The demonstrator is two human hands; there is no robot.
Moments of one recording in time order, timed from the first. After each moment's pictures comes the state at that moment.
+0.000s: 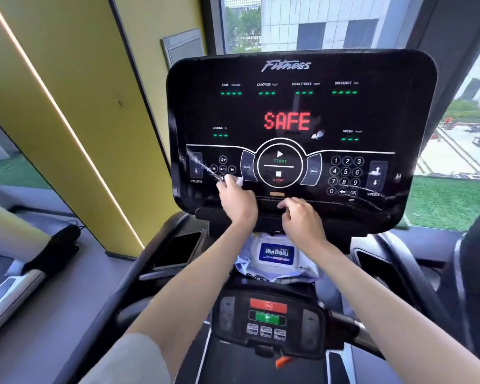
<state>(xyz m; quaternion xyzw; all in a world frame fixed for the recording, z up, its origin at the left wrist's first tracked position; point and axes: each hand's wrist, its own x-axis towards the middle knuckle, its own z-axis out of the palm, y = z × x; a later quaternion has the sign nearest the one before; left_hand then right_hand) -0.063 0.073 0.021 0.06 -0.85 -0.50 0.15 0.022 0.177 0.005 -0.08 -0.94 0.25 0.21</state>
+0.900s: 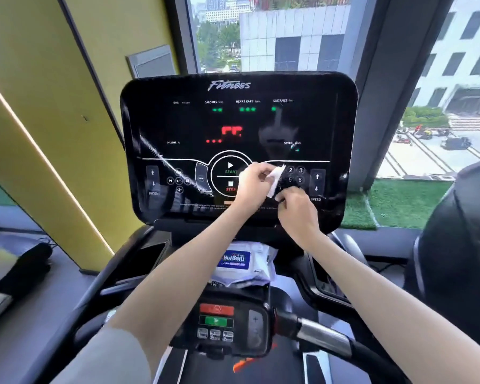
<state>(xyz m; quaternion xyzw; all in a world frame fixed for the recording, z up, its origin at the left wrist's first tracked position) -0.031 0.172 0.076 -0.28 -0.81 -0.52 0.06 0.049 0.262 0.038 -0.13 -0.92 0.26 0.26</state>
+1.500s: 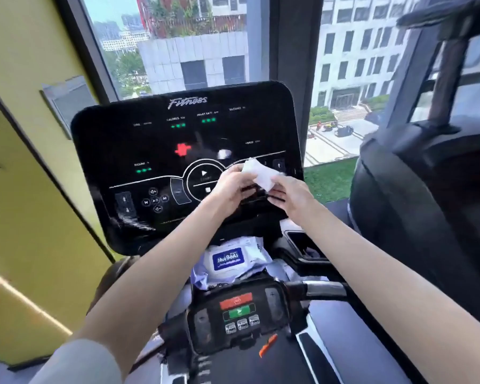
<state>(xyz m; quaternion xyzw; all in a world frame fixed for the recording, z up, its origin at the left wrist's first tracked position) -0.010 0.132 0.101 -0.27 -0.59 -0.68 -0.36 0.096 0.223 0.087 -0.32 -0.48 0.77 0.27</state>
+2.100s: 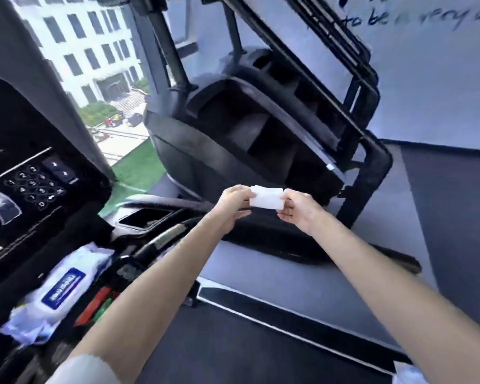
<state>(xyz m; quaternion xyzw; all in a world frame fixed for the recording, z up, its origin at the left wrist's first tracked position) 0.318 0.157 0.016 -0.49 -0.52 -0.35 -0.61 0.486 0.130 0.006 -0.57 -0.28 0.60 0.48</state>
